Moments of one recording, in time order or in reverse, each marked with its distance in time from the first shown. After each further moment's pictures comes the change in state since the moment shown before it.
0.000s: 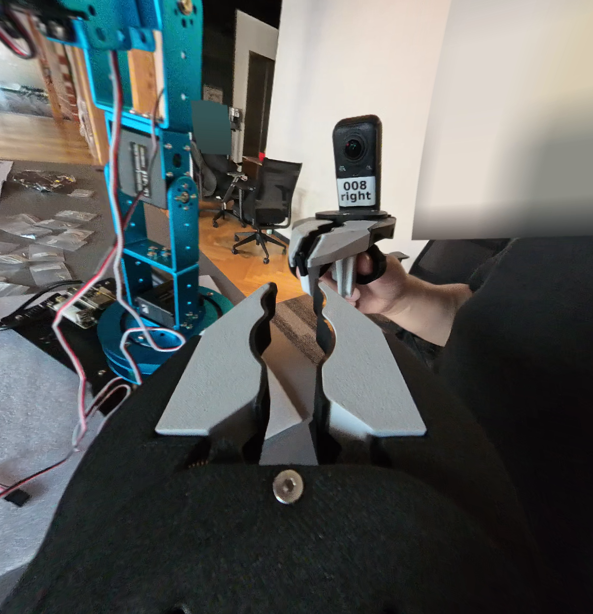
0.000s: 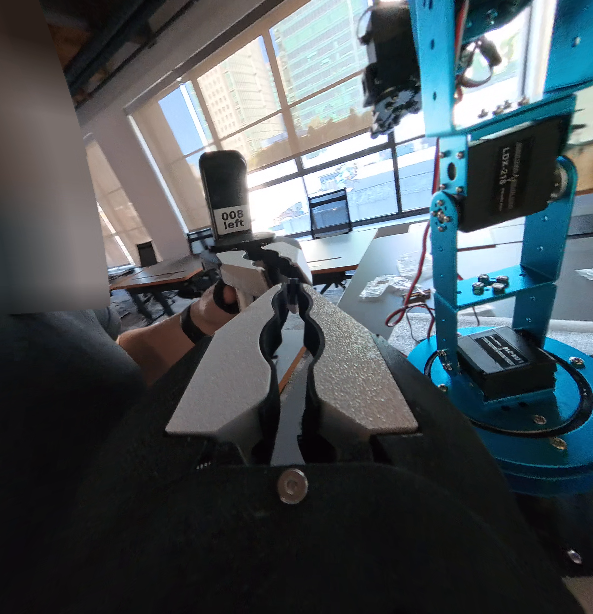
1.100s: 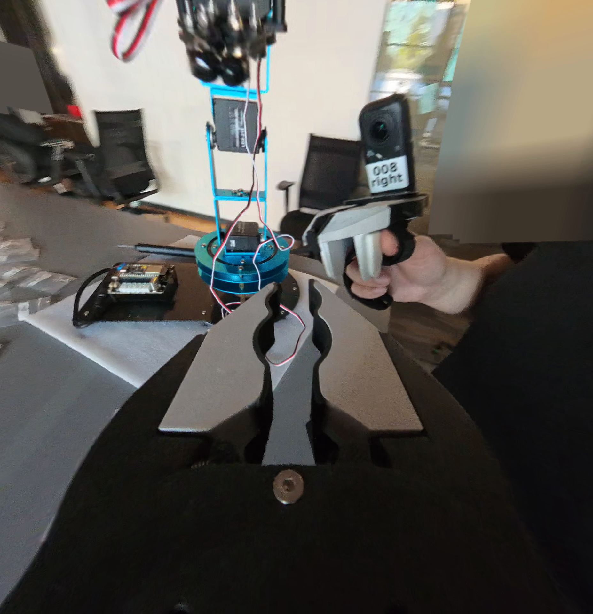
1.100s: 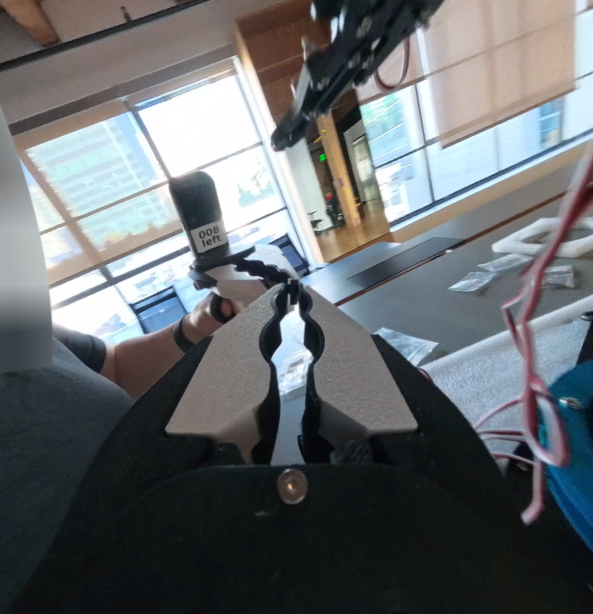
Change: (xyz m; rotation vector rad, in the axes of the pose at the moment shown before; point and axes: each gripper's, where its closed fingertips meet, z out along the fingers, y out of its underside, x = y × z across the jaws) left arm -0.141 -0.005 -0.123 -0.176 0.546 0.155; right arm 0.066 0.006 0.147 0.318 0.669 -0.006
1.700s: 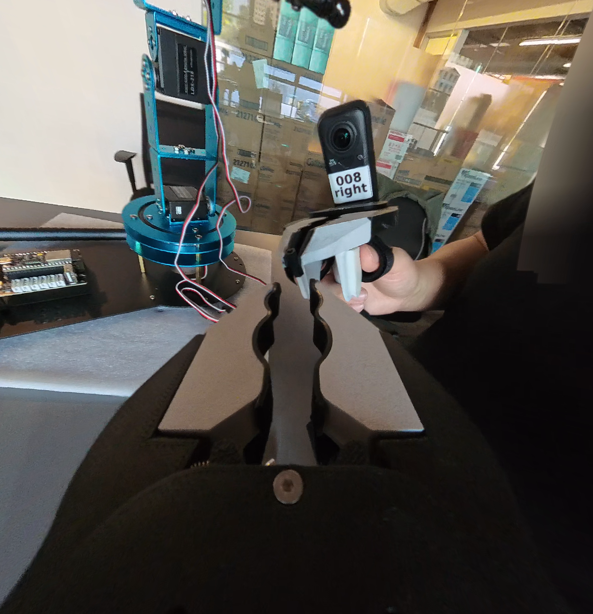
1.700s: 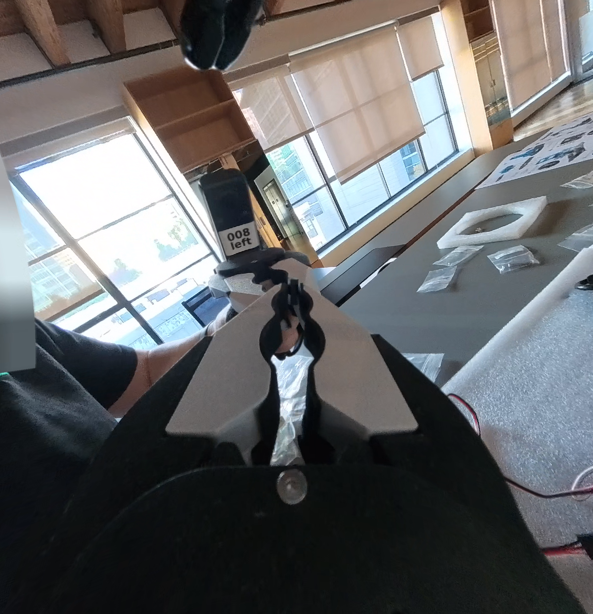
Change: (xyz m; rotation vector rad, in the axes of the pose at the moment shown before) left arm -0.040 0.023 -0.024 -0.071 0.515 -0.091; right arm 0.024 0.024 0.076 0.139 0.301 0.062
